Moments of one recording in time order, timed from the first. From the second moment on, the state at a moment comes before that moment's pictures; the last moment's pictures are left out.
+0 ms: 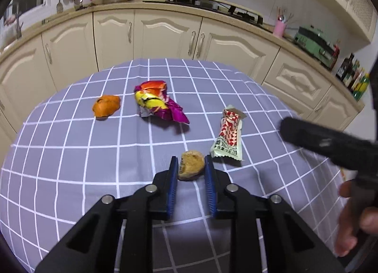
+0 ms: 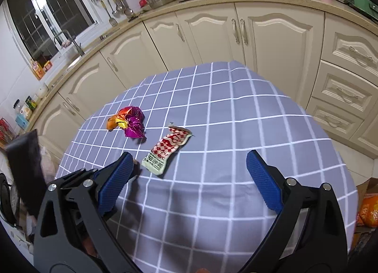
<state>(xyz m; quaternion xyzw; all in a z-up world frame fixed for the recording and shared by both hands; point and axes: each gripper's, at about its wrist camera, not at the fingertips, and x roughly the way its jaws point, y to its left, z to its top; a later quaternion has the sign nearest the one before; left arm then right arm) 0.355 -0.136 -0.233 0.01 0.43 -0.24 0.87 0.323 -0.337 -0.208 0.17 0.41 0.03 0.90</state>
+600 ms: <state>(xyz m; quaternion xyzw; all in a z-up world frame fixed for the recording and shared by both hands) 0.356 -0.082 -0.227 -0.07 0.41 -0.19 0.89 0.310 -0.307 -0.224 0.09 0.42 0.01 0.90</state>
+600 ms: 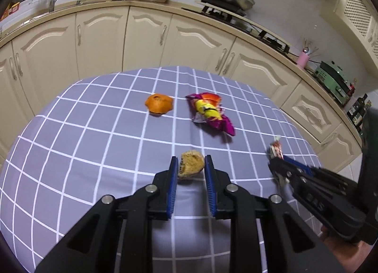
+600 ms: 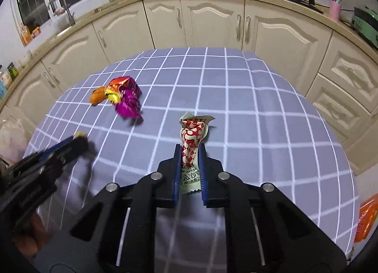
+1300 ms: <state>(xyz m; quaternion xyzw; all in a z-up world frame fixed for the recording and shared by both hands) 0.217 -0.153 -0.165 -0.03 0.31 -0.30 0.90 0.125 -0.384 -0.142 0.15 0.31 0.02 0.94</state>
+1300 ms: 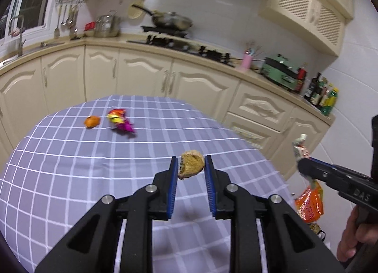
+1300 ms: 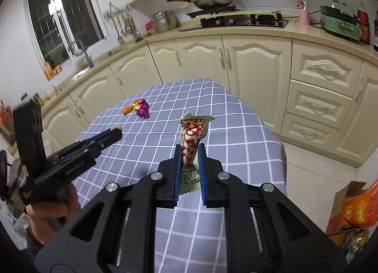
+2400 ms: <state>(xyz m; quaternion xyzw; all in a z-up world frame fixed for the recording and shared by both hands) 0.029 -0.435 -0.245 0.12 0.37 -0.52 0.76 -0.102 -0.639 -0.257 0.32 0.32 -0.22 0.86</state>
